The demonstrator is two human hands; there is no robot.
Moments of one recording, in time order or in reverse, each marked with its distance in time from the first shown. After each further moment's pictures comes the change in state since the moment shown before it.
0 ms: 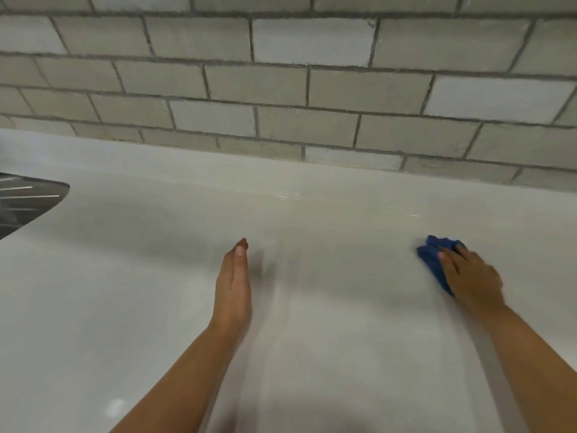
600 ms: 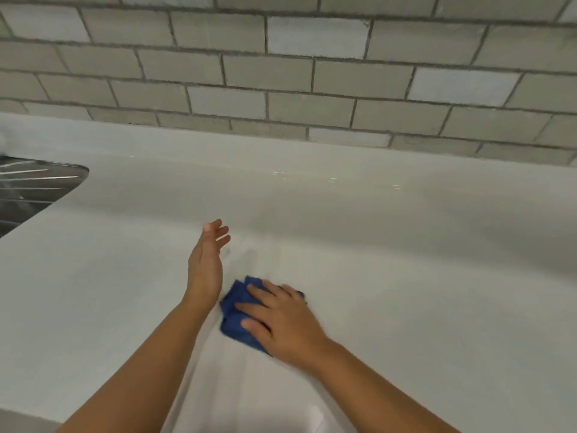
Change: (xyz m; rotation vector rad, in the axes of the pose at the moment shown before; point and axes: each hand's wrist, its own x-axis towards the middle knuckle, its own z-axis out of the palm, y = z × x) left_hand -0.038 0.008 -0.102 -0.096 0.008 -0.014; right_hand -0.262 -0.237 0.026 0.129 -0.110 -0.889
